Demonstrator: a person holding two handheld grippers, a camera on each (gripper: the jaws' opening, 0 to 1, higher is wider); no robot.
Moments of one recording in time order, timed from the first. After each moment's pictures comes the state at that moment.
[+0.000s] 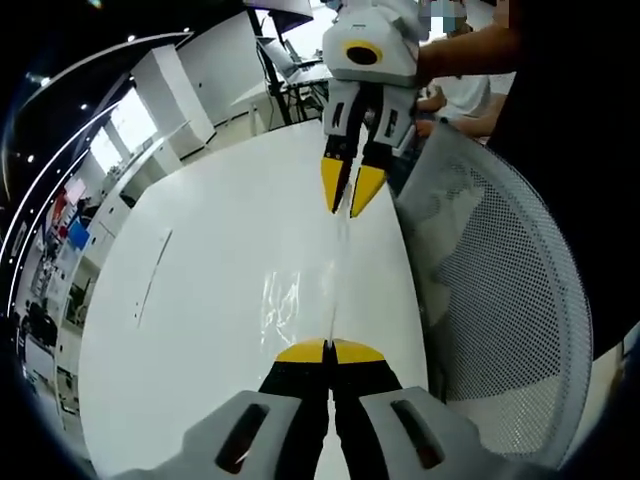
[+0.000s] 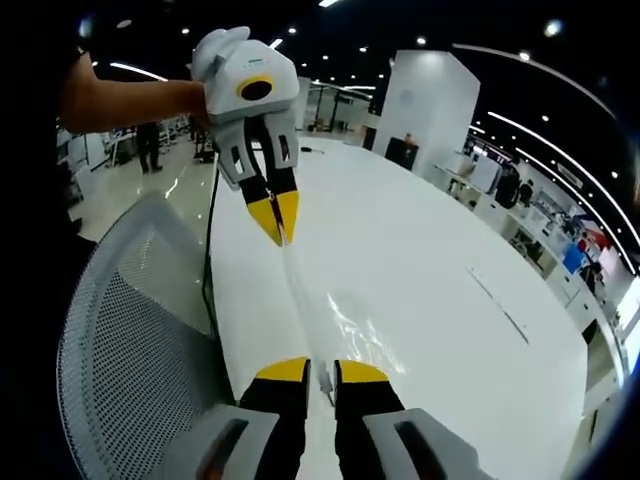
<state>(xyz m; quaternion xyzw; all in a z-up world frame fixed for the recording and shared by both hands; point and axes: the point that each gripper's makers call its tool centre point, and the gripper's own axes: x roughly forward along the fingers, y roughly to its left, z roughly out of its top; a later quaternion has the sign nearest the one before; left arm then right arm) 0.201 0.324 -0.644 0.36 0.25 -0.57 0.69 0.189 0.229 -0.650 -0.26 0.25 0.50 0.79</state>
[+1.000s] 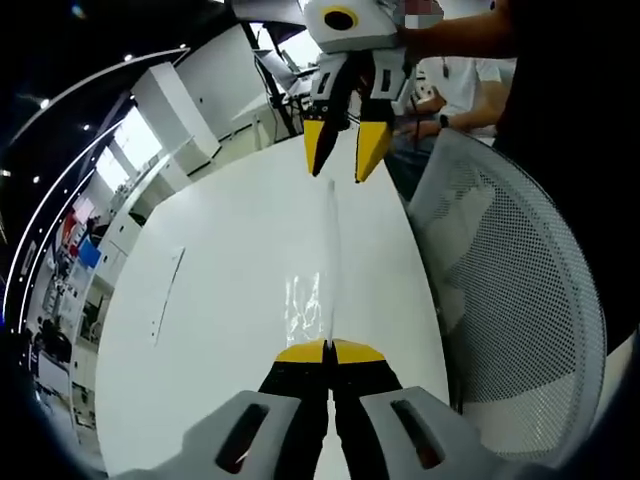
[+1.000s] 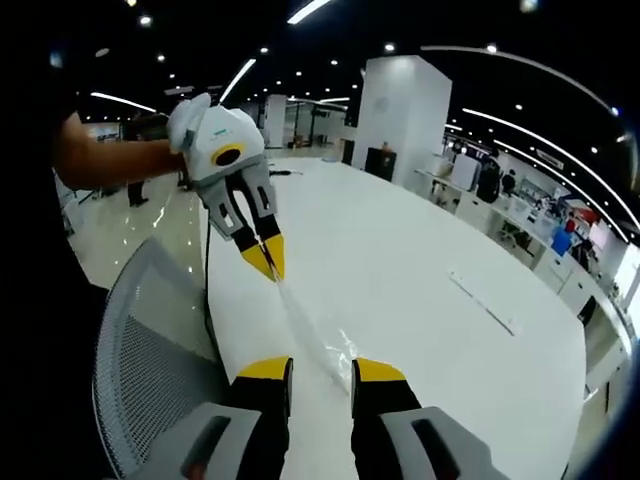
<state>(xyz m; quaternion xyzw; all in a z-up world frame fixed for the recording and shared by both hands) 0.214 0.315 -0.633 0.38 0.21 -0.57 0.70 0.198 0.213 -0.598 -0.21 0.24 0.48 0.82</state>
